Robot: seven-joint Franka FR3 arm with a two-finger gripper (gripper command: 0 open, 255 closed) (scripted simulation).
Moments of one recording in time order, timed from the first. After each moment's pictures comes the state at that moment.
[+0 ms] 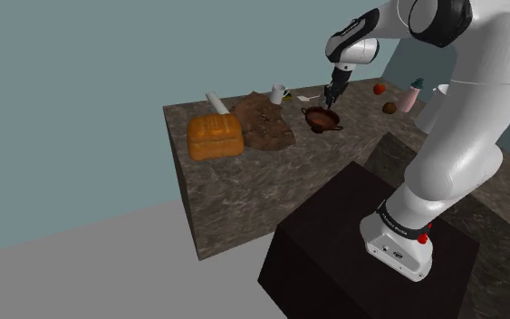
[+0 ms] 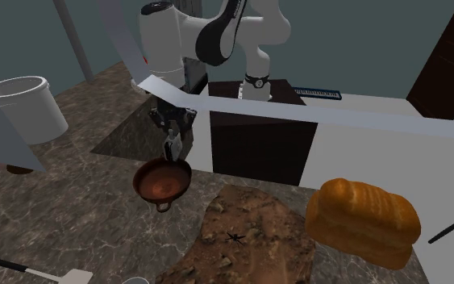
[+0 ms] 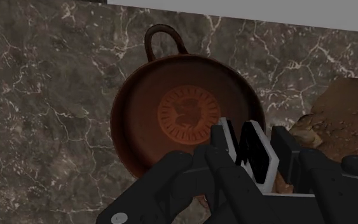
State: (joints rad) arm -0.27 0.37 -0.37 -1.96 0.15 2.31 -0.53
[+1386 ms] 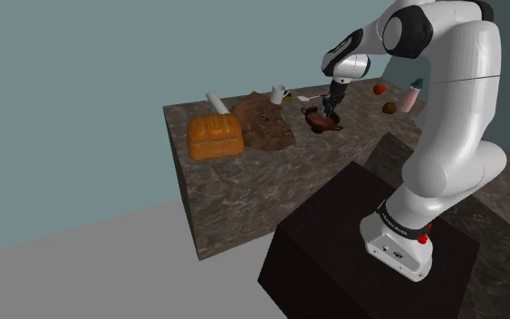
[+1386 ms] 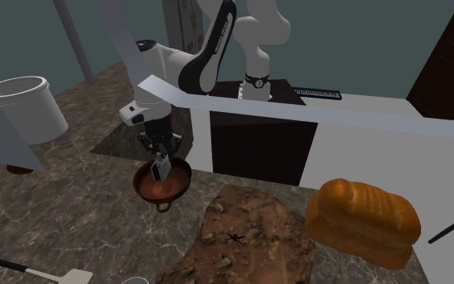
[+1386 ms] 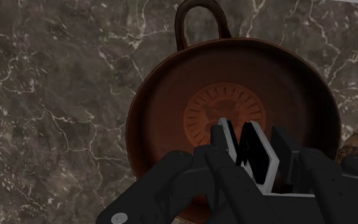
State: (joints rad) arm -0.37 0.59 -0.33 -1.82 0.24 2.39 -0.62
